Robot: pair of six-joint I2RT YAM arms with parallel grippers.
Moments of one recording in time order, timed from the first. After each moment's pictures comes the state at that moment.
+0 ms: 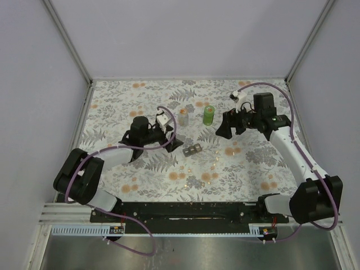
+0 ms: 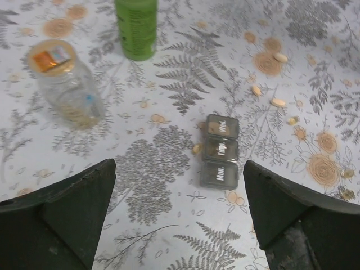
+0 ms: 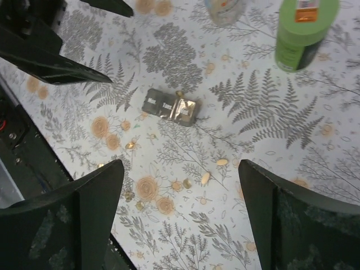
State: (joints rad) left arm -0.48 1.50 0.63 0.51 0.60 0.09; right arm 0.21 1.31 1.11 -0.57 -0.69 -0.13
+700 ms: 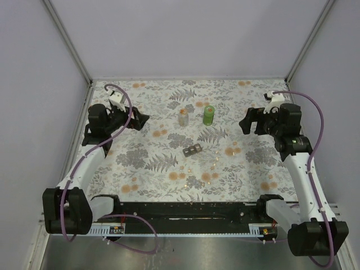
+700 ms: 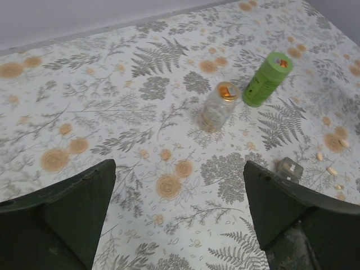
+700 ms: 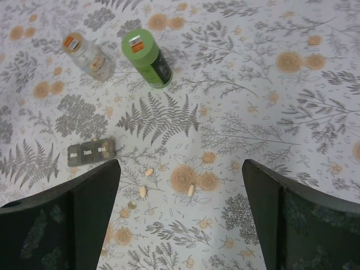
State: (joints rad) left arm -0.05 1.17 0.75 0.19 0.60 -0.06; right arm 0.01 1.00 0.95 -0.45 -0.36 0.06
